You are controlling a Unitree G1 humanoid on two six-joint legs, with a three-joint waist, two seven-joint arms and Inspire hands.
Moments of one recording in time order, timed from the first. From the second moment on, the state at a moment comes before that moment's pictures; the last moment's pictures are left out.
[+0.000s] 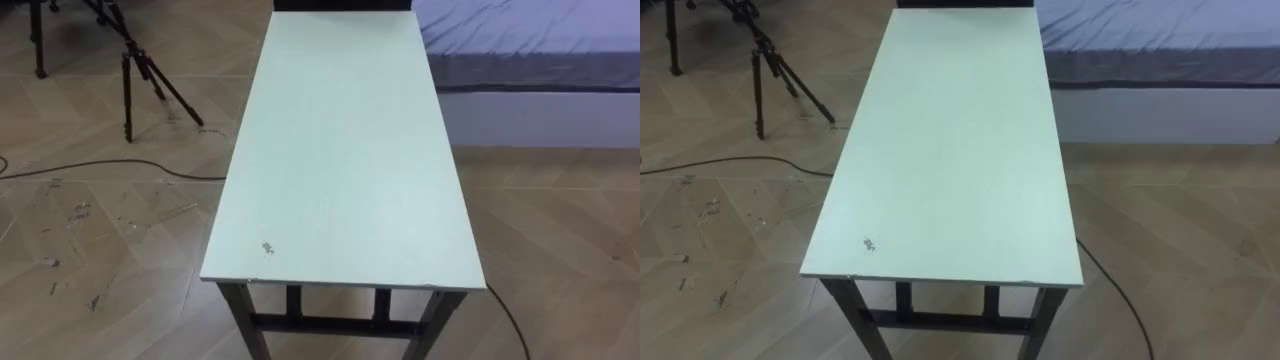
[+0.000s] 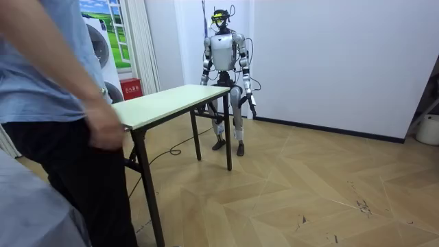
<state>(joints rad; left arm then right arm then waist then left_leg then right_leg) 0.17 0.17 0.02 1.14 -0.12 -0.08 0.17 0.14 -0.20 0.04 1.21 0.39 -0.03 0.18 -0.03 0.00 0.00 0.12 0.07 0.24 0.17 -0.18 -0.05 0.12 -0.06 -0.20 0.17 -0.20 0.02</state>
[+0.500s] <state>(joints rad) 0.17 0.18 0.02 1.14 -0.24 -0.04 0.12 0.14 -0.20 0.03 1.21 0.47 0.00 0.22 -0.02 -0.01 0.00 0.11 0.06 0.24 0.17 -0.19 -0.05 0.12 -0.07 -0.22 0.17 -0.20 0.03</state>
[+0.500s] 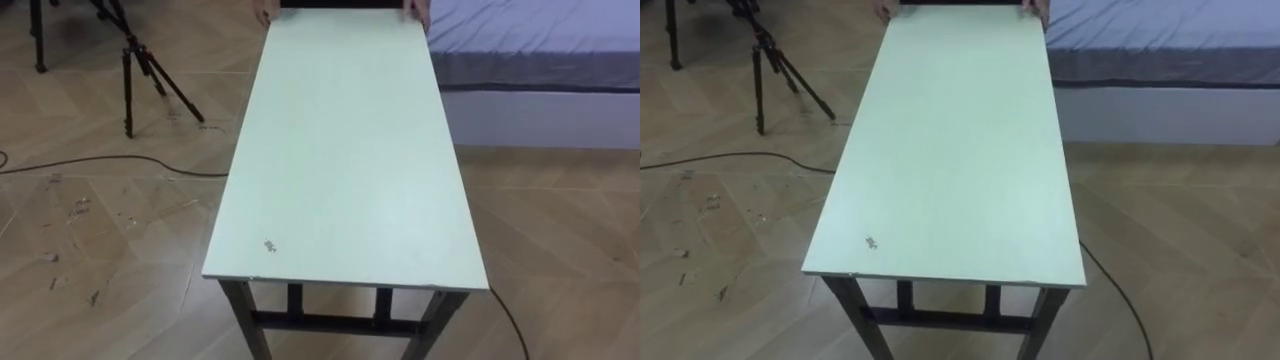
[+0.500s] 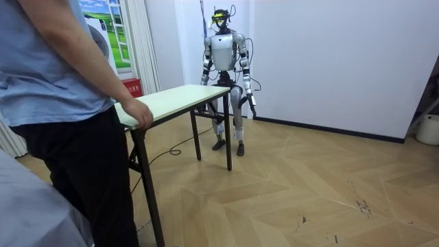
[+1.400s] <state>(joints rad) 0.32 0.29 -0.29 0.48 -1.07 0.13 -0.46 0.37 -0.31 0.12 0.46 0.70 0.18 0.58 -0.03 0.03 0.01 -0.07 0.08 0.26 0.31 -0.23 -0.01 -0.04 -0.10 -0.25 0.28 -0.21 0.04</state>
